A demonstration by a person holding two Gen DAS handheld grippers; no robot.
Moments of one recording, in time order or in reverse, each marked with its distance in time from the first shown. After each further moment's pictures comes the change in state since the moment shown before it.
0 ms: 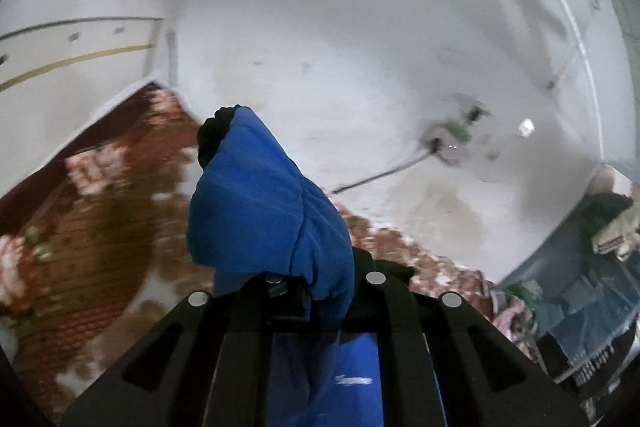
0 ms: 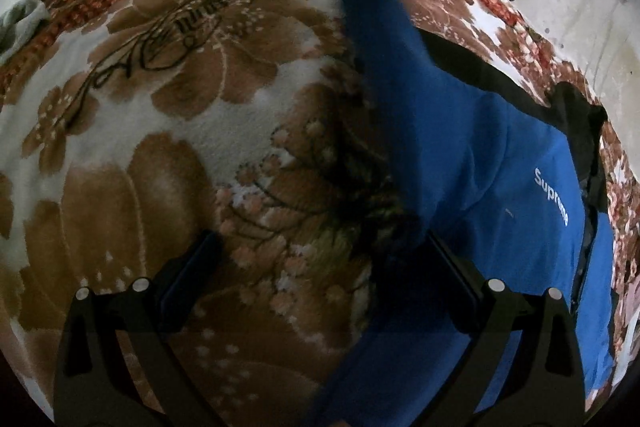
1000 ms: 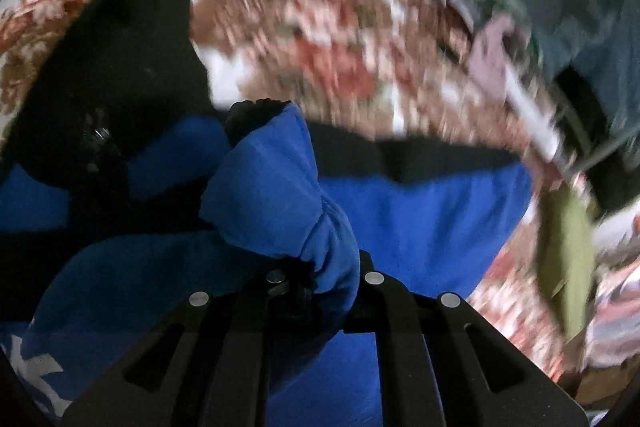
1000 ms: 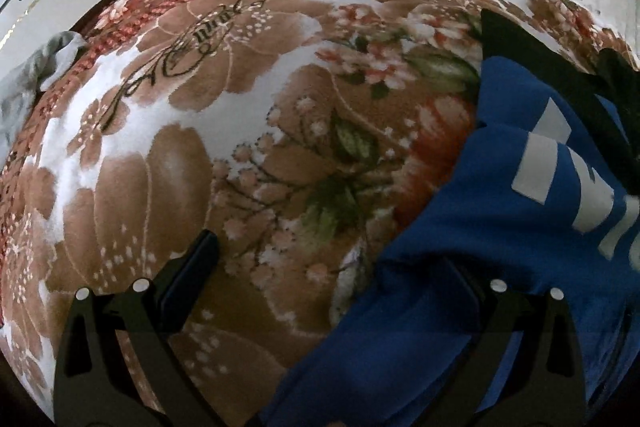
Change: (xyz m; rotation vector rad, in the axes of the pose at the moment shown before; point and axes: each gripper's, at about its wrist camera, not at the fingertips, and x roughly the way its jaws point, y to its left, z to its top) left arm 0.366 -0.331 -0.454 0.514 0.833 -0.093; right arm 0.004 -0.044 -0.015 0.051 -0.014 0.274
